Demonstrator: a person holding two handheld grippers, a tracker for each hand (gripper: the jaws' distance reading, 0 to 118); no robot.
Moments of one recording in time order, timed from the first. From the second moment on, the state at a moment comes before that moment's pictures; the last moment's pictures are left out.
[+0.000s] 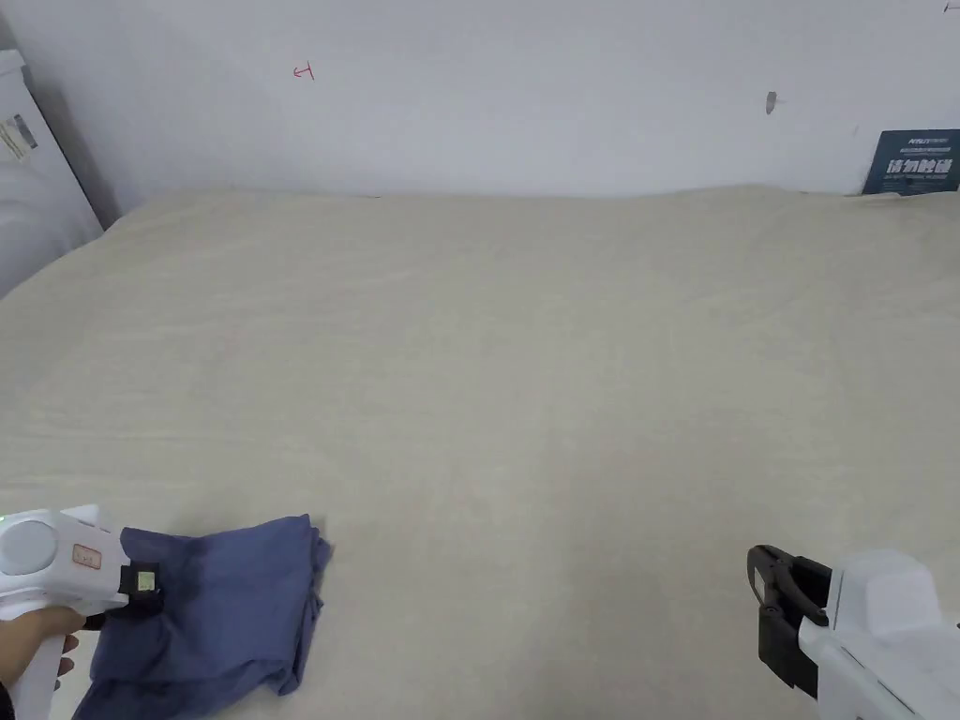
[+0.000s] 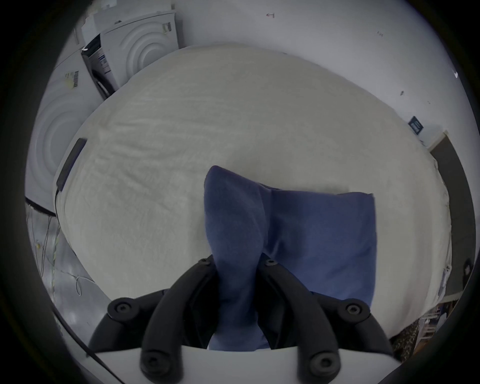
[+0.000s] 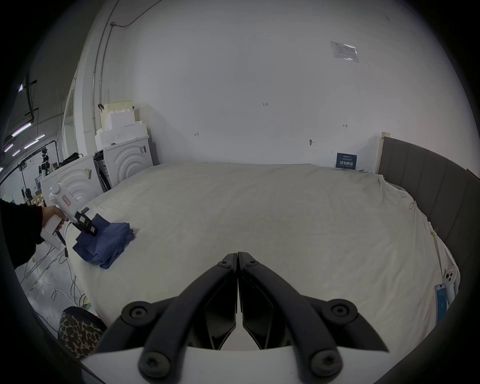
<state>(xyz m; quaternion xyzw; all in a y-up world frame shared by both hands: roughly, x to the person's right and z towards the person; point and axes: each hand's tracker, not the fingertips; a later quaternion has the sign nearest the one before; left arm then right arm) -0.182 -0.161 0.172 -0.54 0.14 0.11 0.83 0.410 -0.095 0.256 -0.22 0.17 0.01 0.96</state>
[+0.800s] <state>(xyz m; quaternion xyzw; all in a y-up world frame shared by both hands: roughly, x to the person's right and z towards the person) -0.012 0.051 0.256 -0.15 0.14 0.05 0.98 0.479 0.016 0.282 -0.12 0.12 0.03 0.99</state>
